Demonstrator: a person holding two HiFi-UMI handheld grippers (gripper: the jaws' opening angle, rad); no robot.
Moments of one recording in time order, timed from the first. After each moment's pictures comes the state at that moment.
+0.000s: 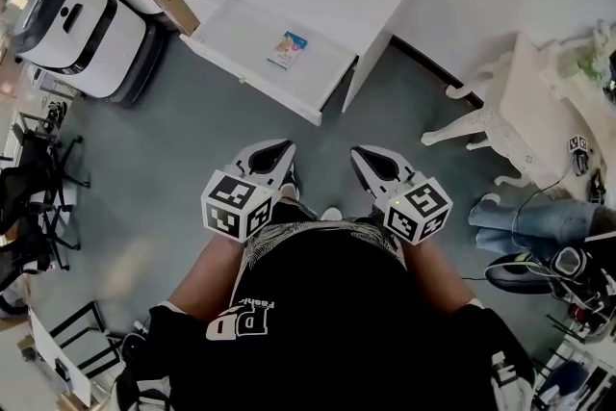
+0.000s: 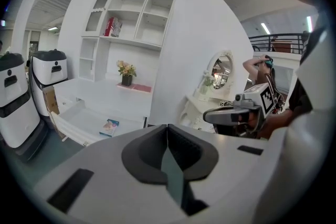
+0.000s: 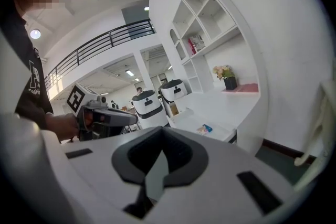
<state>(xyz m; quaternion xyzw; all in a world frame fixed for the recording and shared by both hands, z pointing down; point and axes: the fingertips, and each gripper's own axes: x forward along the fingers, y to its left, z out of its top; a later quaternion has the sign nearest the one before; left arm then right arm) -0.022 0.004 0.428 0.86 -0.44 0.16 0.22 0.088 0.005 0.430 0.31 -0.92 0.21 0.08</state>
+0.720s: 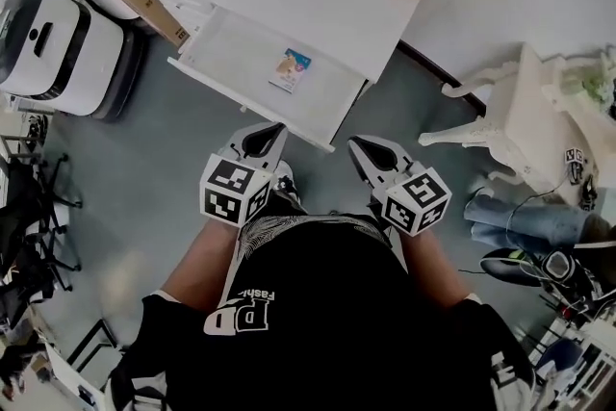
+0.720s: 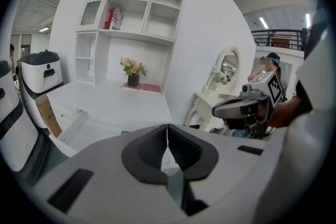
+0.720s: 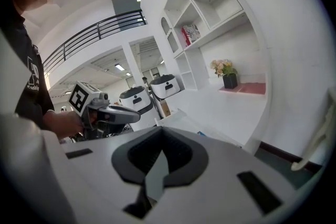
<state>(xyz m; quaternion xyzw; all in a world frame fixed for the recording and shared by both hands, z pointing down) -0.109 -0.159 0.442 0.86 -0.41 0.20 0.21 0.010 -0.140 0.433 0.34 -0.90 0.23 0.12</state>
